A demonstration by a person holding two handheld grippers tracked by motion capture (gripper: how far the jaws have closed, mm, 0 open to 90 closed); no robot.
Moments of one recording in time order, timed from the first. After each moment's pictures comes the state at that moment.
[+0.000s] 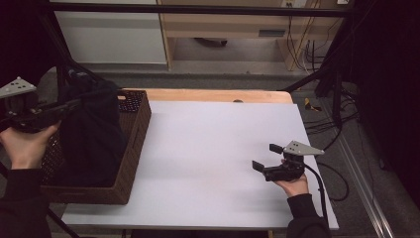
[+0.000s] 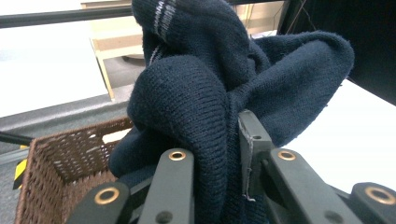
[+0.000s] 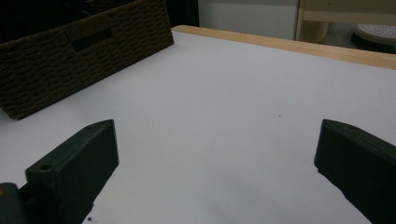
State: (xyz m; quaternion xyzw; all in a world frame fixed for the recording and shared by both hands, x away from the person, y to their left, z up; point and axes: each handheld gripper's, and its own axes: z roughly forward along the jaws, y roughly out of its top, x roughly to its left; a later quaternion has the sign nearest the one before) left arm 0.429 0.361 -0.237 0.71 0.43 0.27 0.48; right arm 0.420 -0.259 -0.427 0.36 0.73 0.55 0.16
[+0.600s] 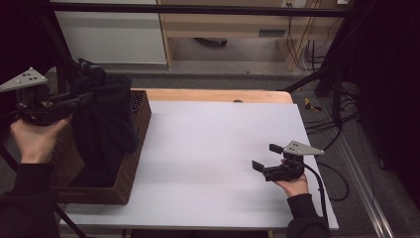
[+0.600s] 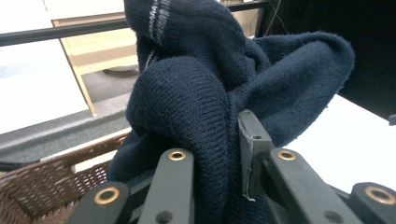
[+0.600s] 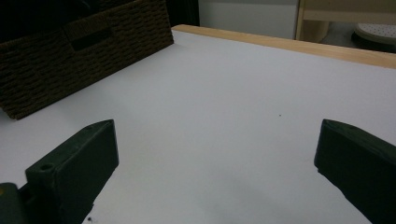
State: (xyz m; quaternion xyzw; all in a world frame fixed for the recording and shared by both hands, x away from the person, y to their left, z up) left arm 0.430 0.330 -0.218 0.73 0.39 0.26 0.50; right arm 0.420 -0.259 -0.427 0.36 0.73 0.55 0.16
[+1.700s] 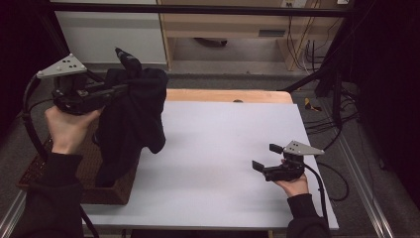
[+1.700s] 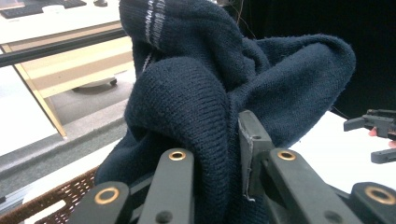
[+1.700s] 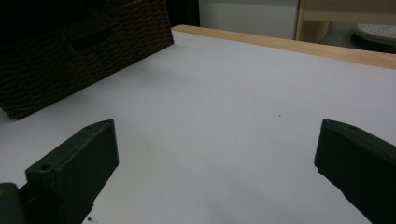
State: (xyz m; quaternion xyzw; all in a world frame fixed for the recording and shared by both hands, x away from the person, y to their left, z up) left arm 0.438 0.253 -0.191 0.76 0.33 0.25 0.51; right arm 0.420 -0.259 -0.427 0.36 0.73 0.55 0.16
